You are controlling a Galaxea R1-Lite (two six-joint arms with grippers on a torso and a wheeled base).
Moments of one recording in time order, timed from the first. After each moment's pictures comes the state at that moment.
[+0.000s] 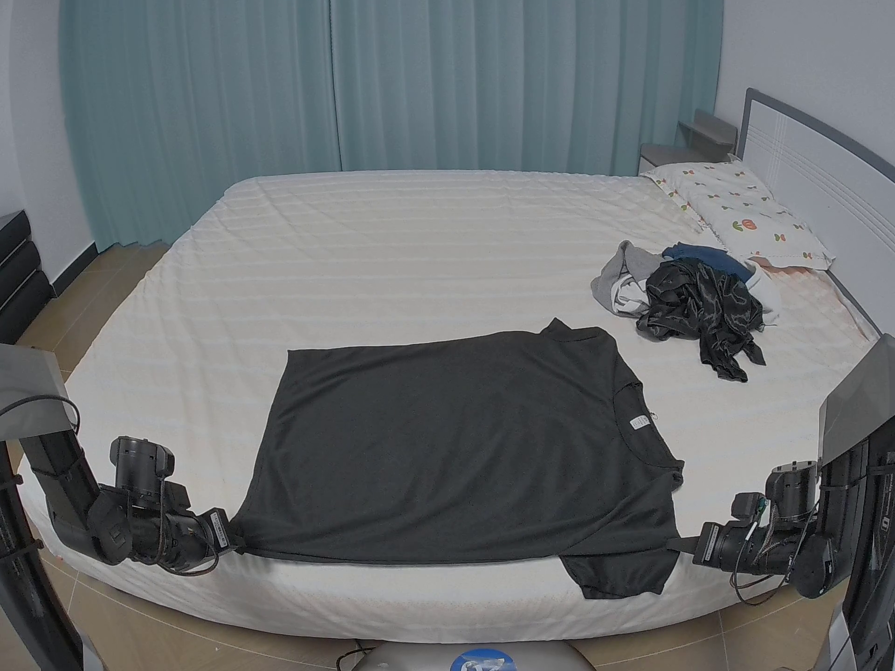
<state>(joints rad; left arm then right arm) 0.05 2.06 -0.31 -0.76 -0.28 -0.43 0.05 2.32 -0.02 -1.54 0.42 0.44</state>
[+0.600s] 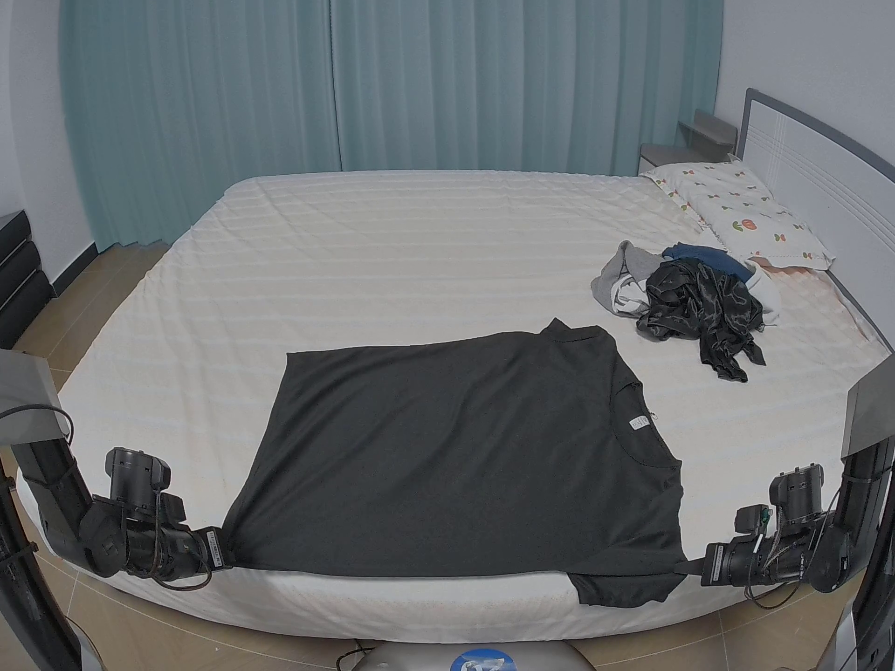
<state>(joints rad) 0.04 2.03 -0.25 -0.75 -0.19 -0.33 0.04 2.16 -0.02 -1.21 0.39 0.26</state>
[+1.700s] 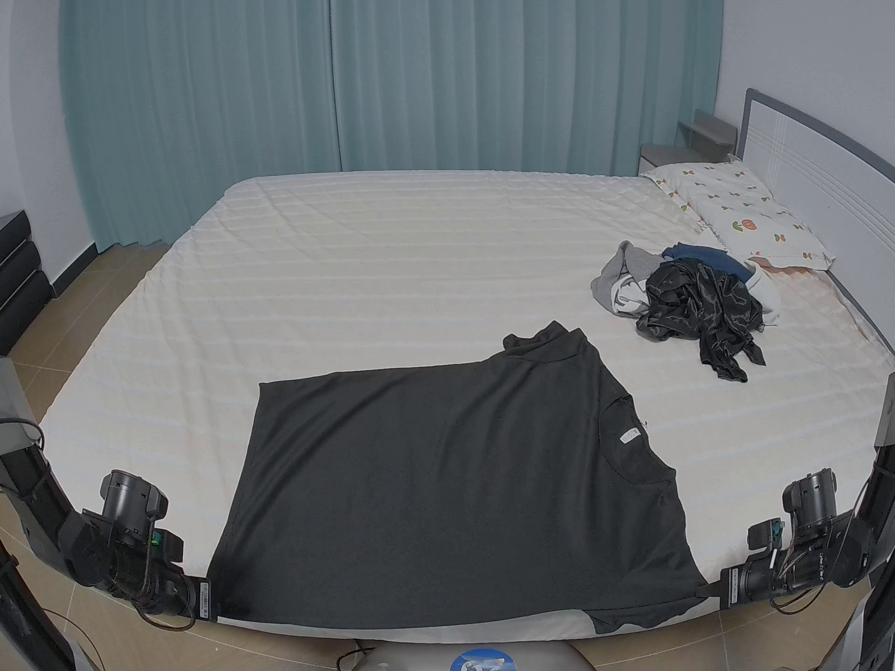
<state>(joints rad) 0.01 1.88 -0.20 -0.39 -0.12 -0.08 0.00 2.00 -0.02 -0.89 0.32 0.06</state>
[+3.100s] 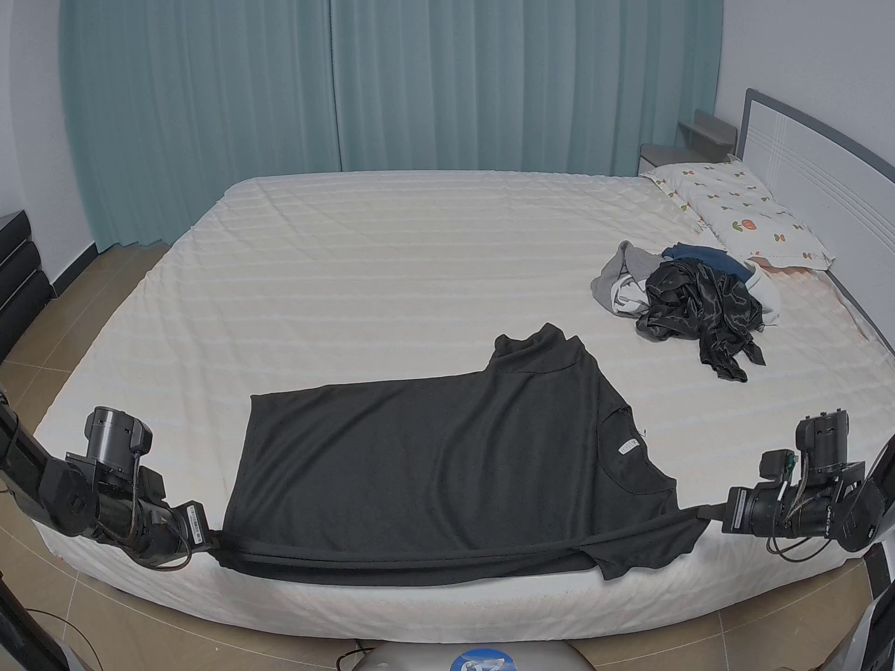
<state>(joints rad) 0.03 1.77 -0.44 -0.25 -0.20 -0.45 0.03 1.85 -0.25 -0.85 0.32 0.31</state>
